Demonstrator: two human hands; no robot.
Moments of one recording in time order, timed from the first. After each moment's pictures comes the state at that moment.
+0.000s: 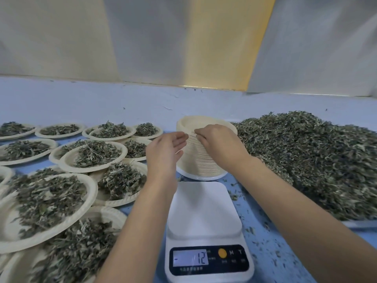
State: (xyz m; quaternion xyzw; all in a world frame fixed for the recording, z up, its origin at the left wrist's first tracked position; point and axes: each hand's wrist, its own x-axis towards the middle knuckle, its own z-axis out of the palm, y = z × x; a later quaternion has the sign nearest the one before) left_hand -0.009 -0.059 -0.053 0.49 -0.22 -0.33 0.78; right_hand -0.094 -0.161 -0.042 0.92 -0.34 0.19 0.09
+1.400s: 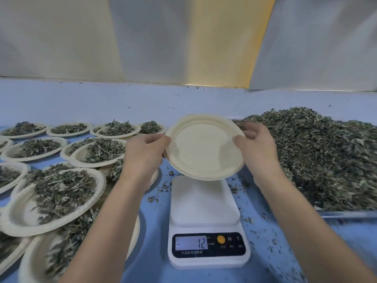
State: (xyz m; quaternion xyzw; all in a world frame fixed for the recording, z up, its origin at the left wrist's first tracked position) left_hand 0.018 -0.021 -0.056 0.63 -0.33 -0.19 0.68; right_hand -0.151 -0.131 -0.054 0.65 -0.43 0.52 -0.35
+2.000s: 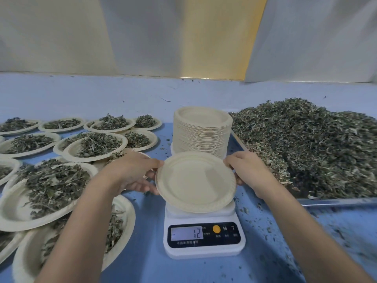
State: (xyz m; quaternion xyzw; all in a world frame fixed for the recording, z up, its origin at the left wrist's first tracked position) left_hand 0.042 -0.006 -0.071 0.74 -0.36 -0.40 0.41; right_hand -0.169 -0.137 -0.096 0.72 -0.47 0.31 -0.41
